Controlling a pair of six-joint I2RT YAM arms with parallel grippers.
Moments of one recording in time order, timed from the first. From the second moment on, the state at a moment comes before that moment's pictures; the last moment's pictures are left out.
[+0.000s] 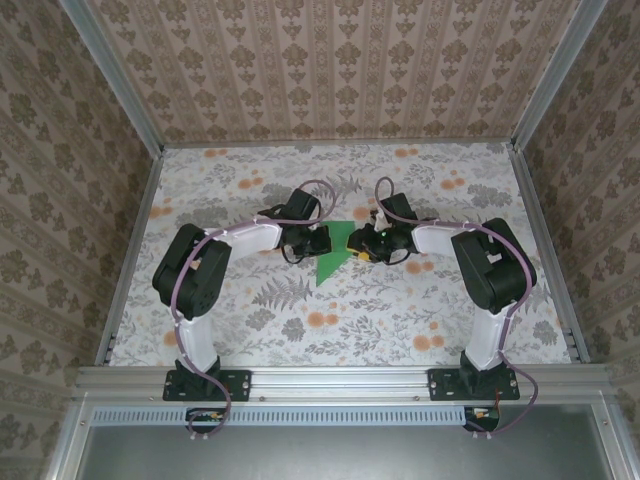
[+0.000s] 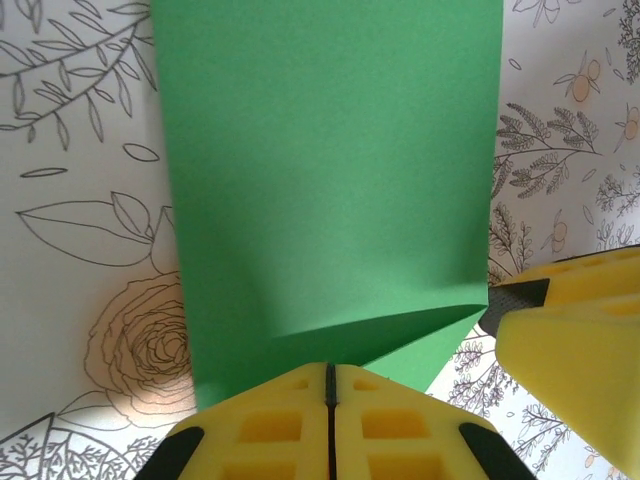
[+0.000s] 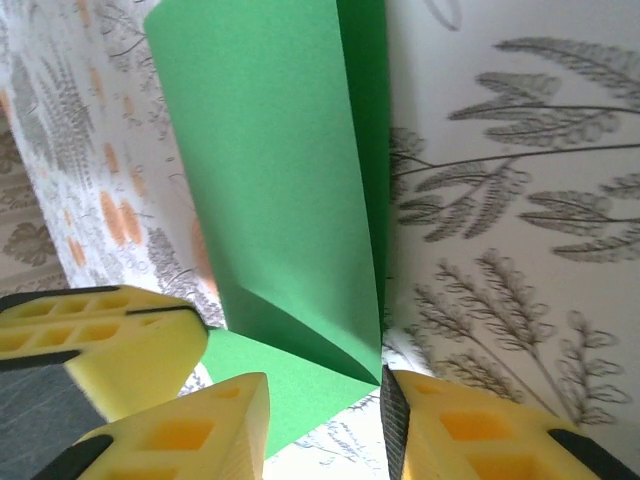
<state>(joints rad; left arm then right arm) -0.63 1.89 1.18 -0.35 0.32 -0.64 0.37 1.88 1.01 -0.09 -0.59 0.82</state>
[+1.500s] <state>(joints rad) -0.61 1.79 1.05 -0.32 0.29 -0.64 0.39 1.91 1.01 -0.03 -0.63 0.84</state>
